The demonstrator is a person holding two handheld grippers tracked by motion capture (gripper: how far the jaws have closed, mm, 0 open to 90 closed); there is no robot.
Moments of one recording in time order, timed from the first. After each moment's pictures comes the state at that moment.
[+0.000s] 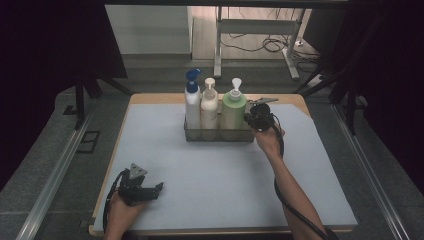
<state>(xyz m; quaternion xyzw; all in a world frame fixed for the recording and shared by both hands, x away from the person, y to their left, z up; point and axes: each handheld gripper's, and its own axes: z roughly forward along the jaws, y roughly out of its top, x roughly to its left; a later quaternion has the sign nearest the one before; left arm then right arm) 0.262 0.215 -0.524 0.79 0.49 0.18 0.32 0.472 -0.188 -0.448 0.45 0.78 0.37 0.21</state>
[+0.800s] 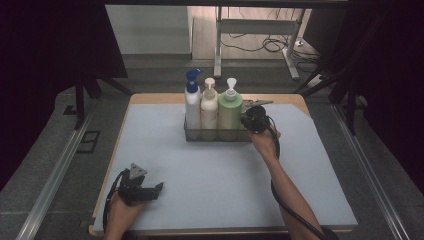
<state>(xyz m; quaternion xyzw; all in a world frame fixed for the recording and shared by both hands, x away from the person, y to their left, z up) 0.262 0.215 -0.524 0.79 0.49 0.18 0.32 0.472 -0.177 -0.458 0.46 0.78 0.36 0.21</state>
